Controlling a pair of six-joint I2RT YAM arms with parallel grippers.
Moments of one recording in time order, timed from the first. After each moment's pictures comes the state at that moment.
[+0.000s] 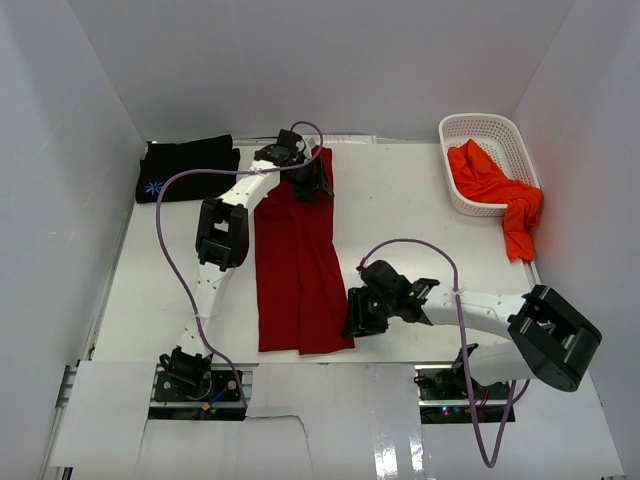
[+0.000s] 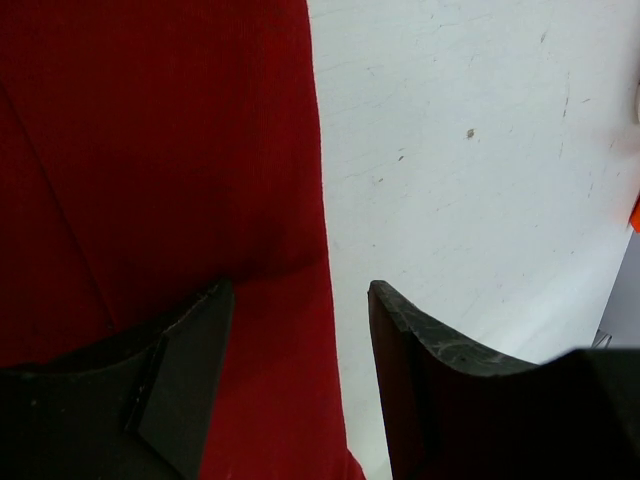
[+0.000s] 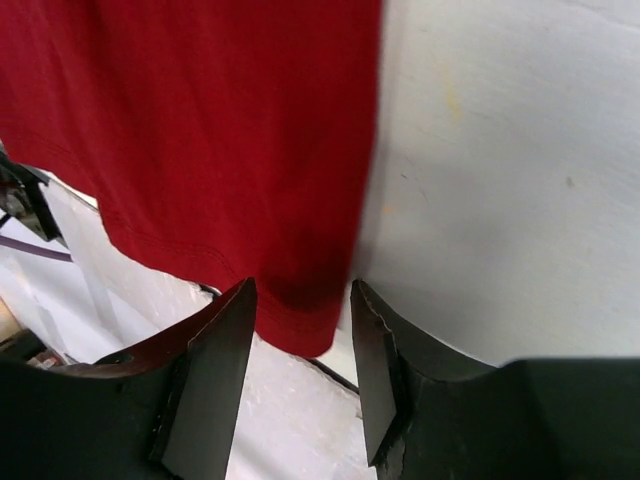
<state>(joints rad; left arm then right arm) -0.37 2.56 2.28 -0.65 0.47 -0.48 0.92 1.32 0.54 -0.23 -0.27 0.82</state>
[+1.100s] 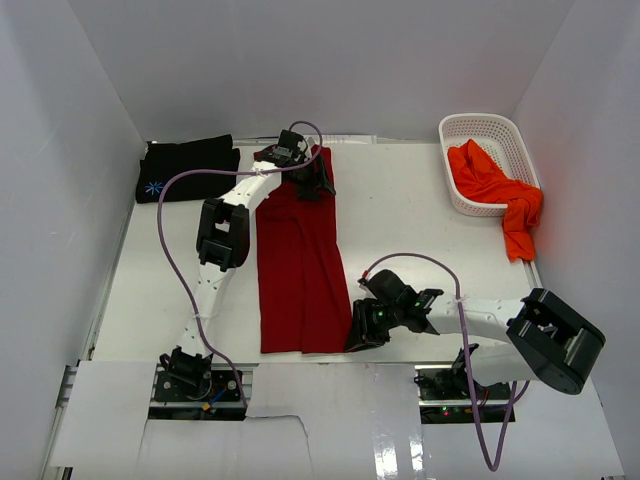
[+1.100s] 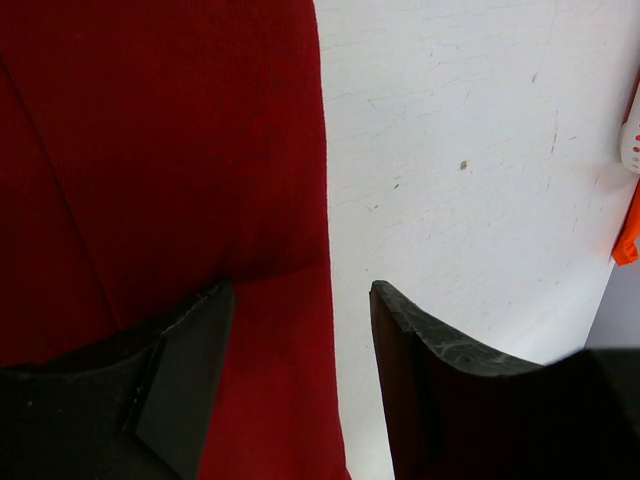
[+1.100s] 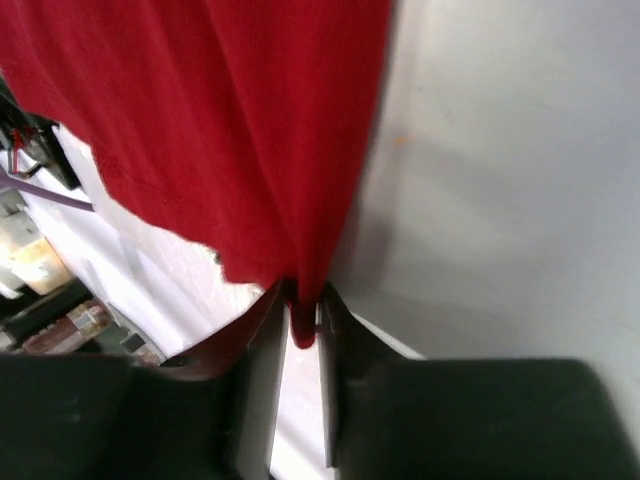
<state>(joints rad) -0.37 2.56 2.27 -0.60 0.42 -0.54 0.92 1.30 0.42 -0.09 -0.41 0.90</state>
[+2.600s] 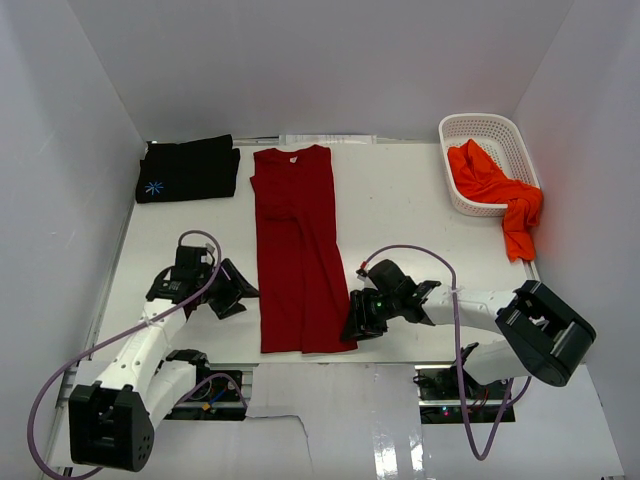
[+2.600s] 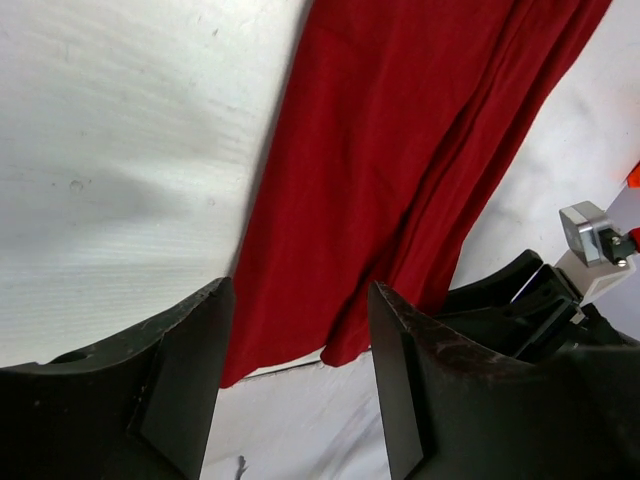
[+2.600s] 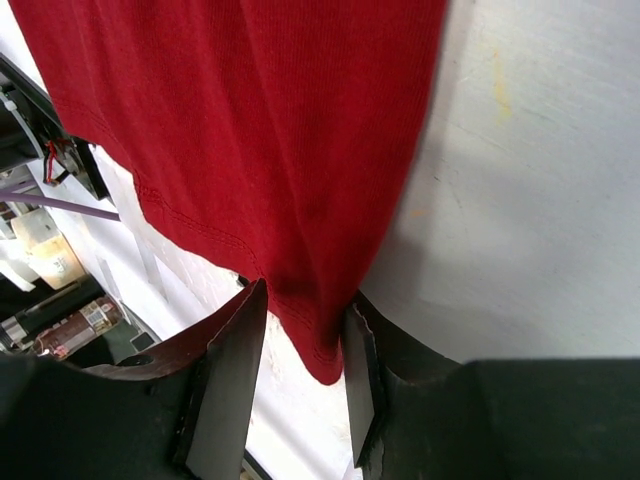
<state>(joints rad) -0.13 0.91 0.53 -0.62 0.37 -0.78 0.85 1.37 0.47 -0.07 -0.48 0.83</state>
